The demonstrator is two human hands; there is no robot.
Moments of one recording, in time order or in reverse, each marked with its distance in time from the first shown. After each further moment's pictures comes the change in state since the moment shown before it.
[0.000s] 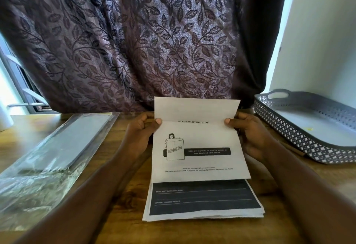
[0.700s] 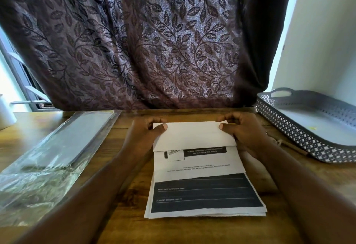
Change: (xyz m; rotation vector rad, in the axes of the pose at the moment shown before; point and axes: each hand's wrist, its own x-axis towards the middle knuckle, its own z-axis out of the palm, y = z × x) left_hand -0.005 0.003 0.001 0.416 0.023 0.102; right_hand 0.008 0.011 0.008 -0.589 0.100 -0.196
